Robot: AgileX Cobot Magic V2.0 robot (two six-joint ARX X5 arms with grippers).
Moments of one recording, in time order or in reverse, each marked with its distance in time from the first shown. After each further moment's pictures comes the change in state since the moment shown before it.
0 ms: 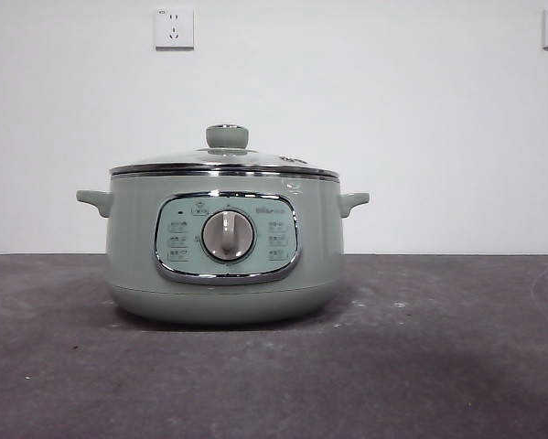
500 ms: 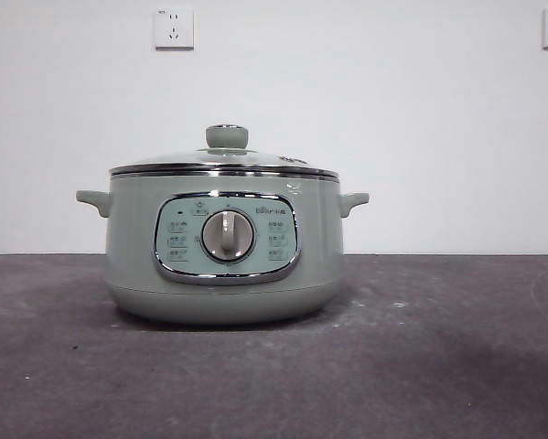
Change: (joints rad) left arm 0.000 0.000 0.000 0.000 0.000 0.000; right arm 0.000 -0.120 -0.192 -0.085 0.031 0.048
